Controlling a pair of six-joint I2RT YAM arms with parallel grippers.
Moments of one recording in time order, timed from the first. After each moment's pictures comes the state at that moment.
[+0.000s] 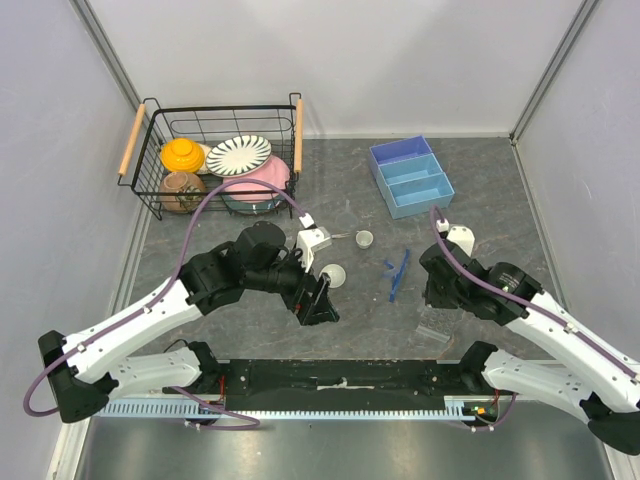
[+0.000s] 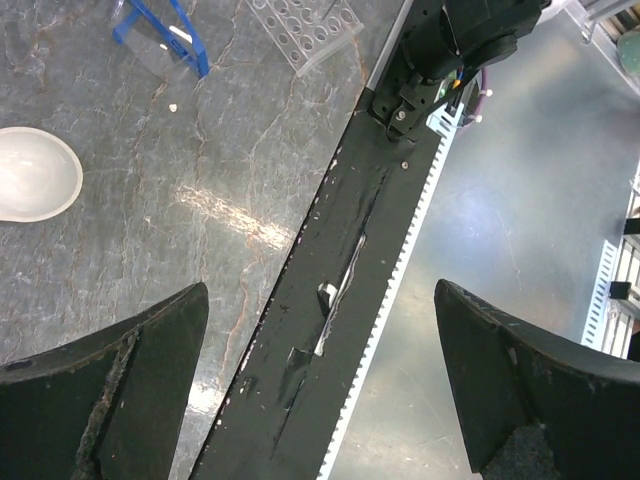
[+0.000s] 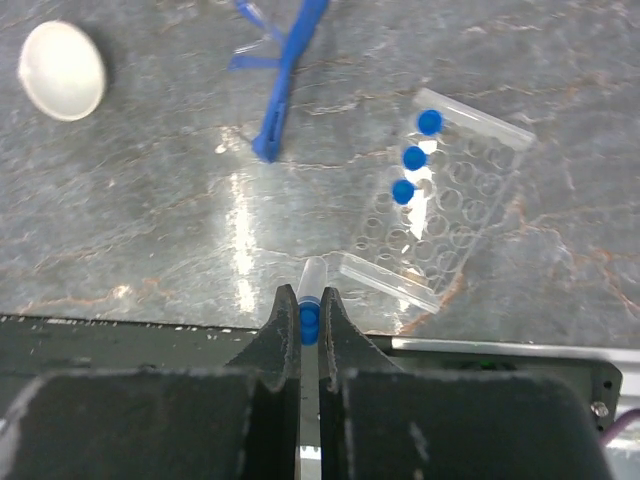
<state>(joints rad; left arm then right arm) -0.94 1.02 1.01 -0.60 0.42 -0.26 0.83 0.87 0.97 -1.13 0.33 0.79</state>
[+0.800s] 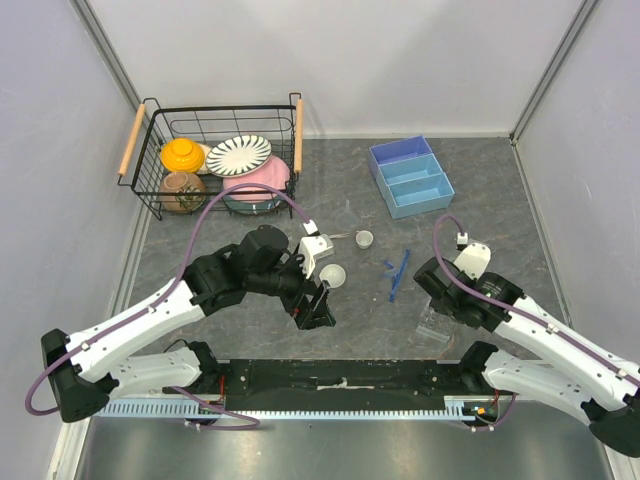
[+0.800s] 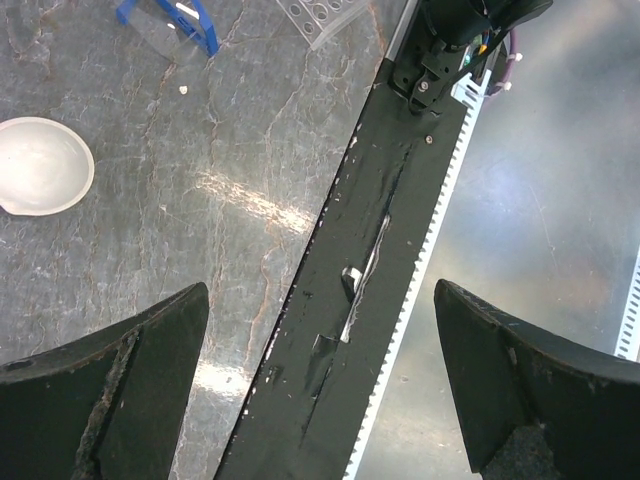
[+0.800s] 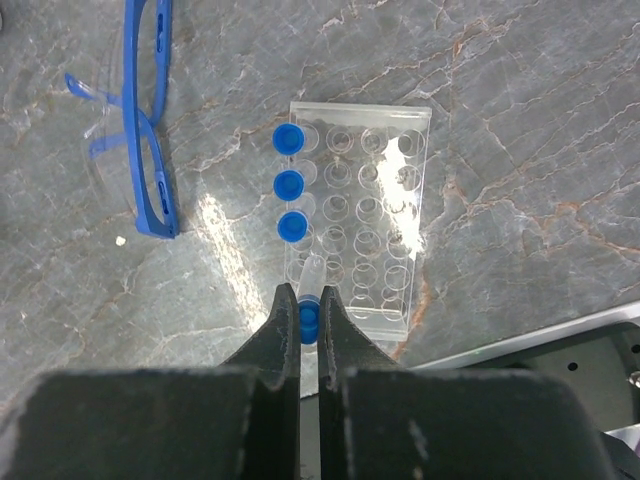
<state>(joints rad) -0.94 1.02 0.97 -0.60 0.42 -0.17 0.83 0.84 0.79 -1.16 0.56 1.11</state>
